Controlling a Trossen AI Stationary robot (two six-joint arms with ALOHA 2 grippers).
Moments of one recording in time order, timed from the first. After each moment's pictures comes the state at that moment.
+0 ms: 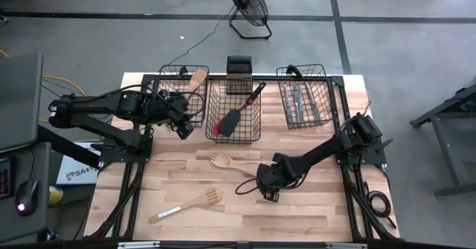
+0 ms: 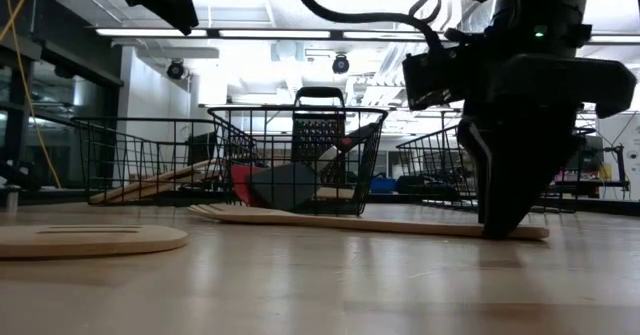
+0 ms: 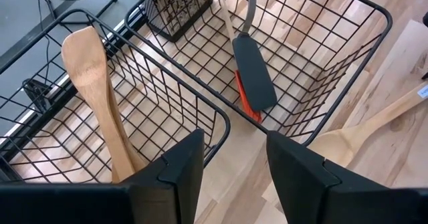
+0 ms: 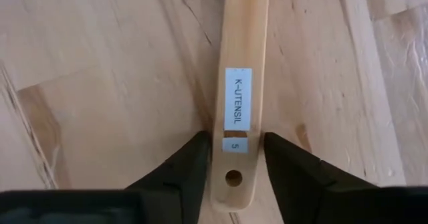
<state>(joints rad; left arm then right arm) -0.03 1.08 1.25 -1.12 -0.46 -0.56 0.43 1.91 1.15 -0.65 0.12 0.74</state>
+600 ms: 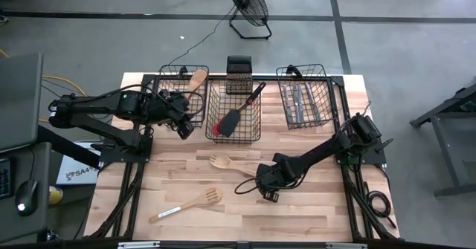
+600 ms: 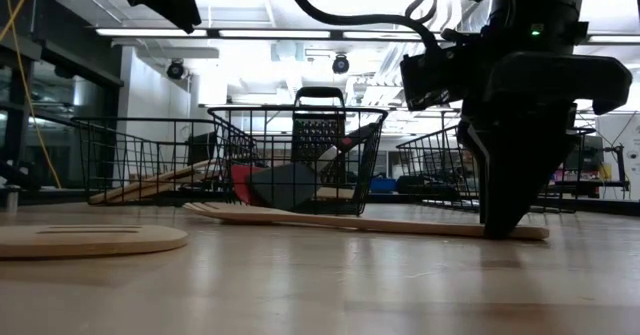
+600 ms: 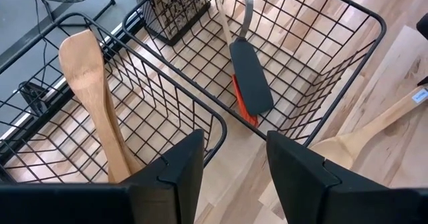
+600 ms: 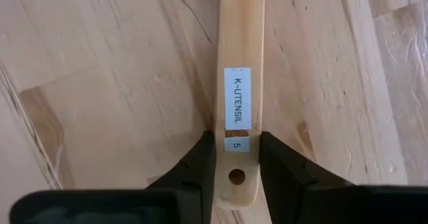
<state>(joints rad) -0.03 1.08 1.25 -1.10 -0.46 -0.56 0.43 1.95 1.16 -0.66 0.10 0.76</state>
